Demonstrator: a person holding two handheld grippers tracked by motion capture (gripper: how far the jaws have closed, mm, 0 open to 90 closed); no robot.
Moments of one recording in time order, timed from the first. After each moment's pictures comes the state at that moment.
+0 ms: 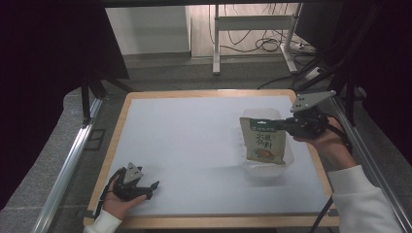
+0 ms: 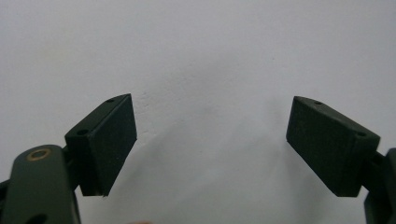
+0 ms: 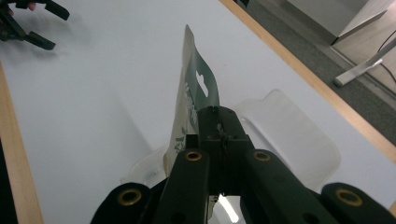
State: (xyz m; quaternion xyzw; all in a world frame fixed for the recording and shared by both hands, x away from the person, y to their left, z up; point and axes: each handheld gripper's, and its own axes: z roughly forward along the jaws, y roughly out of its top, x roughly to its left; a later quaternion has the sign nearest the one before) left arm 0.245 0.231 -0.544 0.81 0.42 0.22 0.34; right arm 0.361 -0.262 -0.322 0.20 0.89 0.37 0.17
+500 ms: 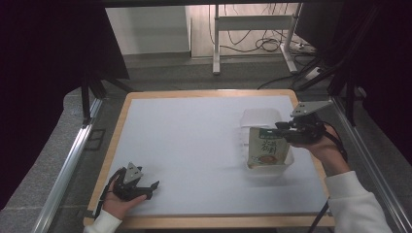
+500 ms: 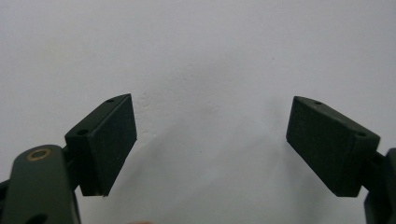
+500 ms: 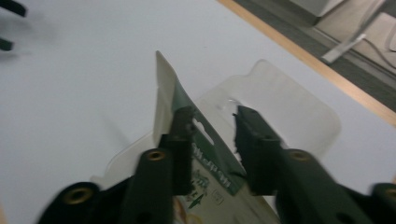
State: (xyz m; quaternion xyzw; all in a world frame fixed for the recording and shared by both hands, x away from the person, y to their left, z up) left arm 0.245 0.231 -0.544 0.81 0.43 0.22 0.34; right arm 0.369 -0.273 -0.358 0.26 0.87 0.37 0.18
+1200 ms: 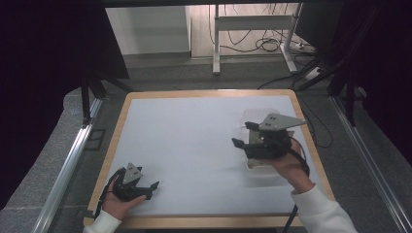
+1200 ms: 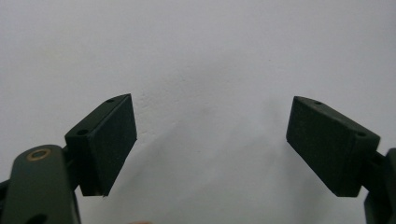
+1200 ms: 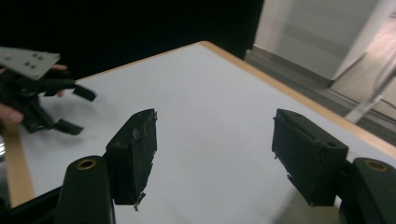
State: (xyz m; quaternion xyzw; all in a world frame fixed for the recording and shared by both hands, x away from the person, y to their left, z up) left arm 0.244 0.232 -0.543 0.81 0.42 0.22 0.35; right arm 0.314 -0.180 -0.360 0.24 0.82 0.49 0.19
